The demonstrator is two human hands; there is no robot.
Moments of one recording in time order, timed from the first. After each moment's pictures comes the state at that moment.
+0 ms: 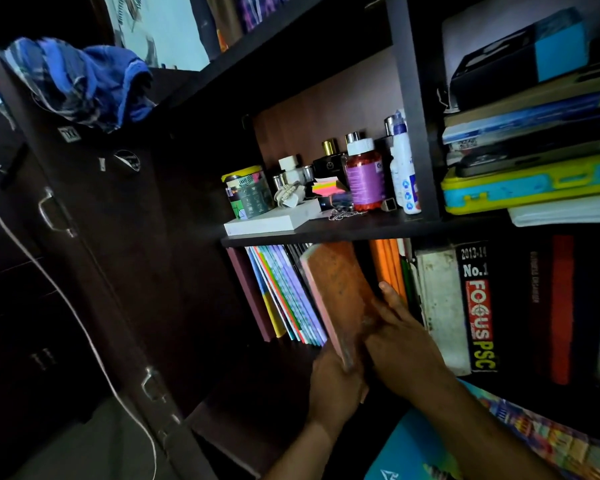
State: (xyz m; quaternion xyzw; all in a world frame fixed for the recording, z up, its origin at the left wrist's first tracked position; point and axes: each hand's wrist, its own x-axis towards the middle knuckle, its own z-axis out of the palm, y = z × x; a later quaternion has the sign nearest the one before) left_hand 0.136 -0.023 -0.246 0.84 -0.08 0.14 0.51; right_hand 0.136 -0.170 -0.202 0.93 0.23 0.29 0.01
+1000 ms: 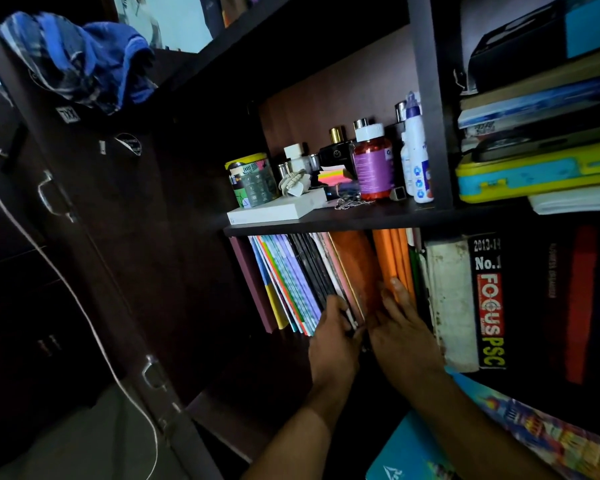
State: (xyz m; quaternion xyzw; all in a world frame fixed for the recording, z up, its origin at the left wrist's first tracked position) left_hand 0.172 -0.033 -0.231 0.88 -0.08 0.24 0.40; right_hand 0.147 -0.160 -0.223 0.94 0.14 0.30 0.04
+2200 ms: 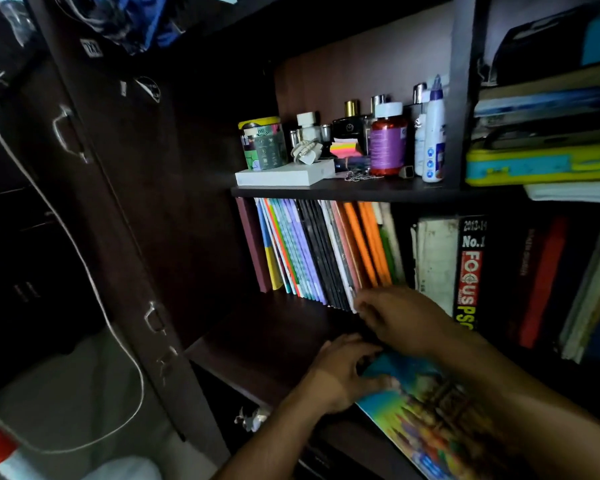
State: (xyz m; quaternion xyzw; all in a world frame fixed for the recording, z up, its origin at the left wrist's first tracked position) left_hand 0.103 -0.006 -0.268 0.91 -0.30 0.01 0.29; right_hand 0.102 -0.180 -0.183 0.95 0.24 0.15 -0.11
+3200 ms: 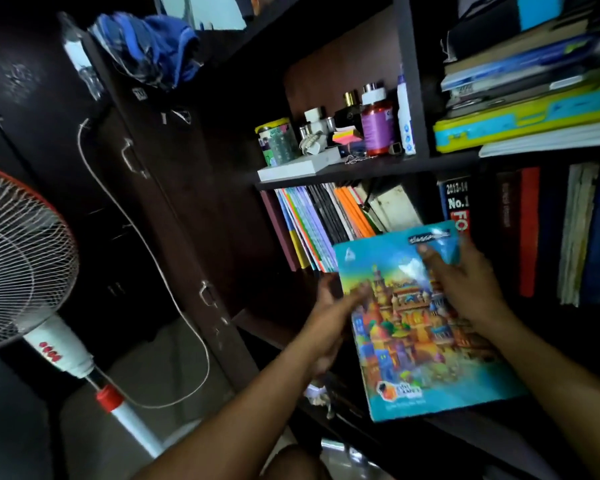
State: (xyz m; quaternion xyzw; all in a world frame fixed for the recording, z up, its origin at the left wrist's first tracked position) left_hand 0.013 -0.018 -0.191 0.69 -0.02 -0.04 0.72; right_hand 0.054 -0.232 -0.207 0.73 0.02 0.27 -0.62
